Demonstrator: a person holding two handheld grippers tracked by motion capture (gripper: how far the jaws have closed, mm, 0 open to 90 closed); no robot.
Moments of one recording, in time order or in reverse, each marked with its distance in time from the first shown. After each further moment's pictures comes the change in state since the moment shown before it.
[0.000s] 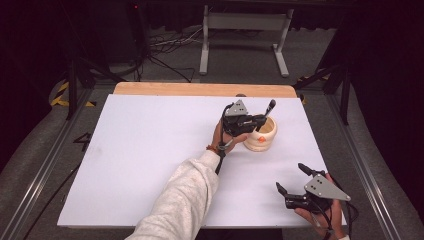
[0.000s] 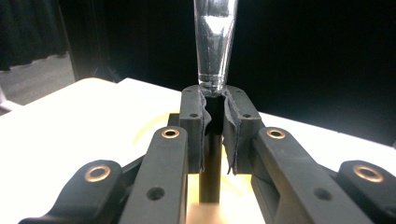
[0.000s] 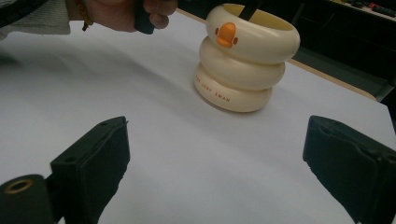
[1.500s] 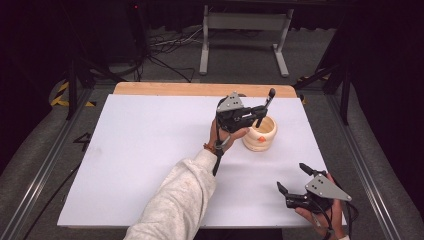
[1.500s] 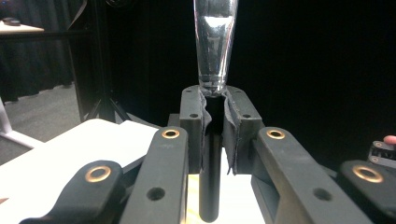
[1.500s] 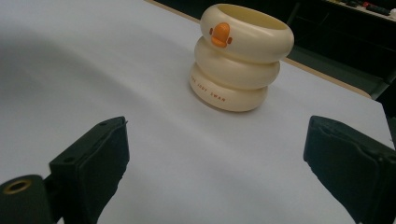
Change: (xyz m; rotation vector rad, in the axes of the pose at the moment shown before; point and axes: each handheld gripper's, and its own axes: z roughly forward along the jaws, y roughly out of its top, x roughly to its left) left arm -0.020 0.040 -0.032 -0.125 0.000 0.010; right arm -0.001 -0.001 -0.001 -0.004 -0.014 0.013
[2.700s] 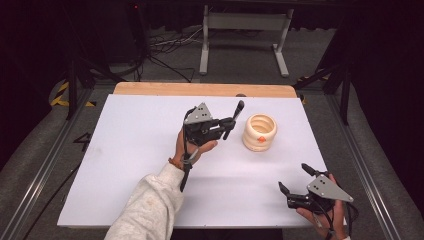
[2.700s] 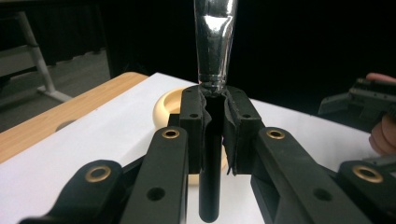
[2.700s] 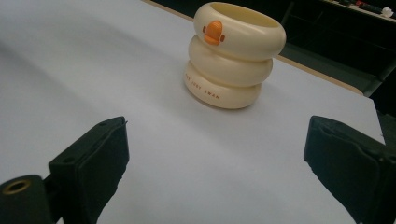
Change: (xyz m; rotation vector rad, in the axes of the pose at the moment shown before) left arm -0.014 -0.007 -0.092 0.122 0.111 -0.011; right arm -0.002 -0.001 -0.003 0.005 -0.018 0.007
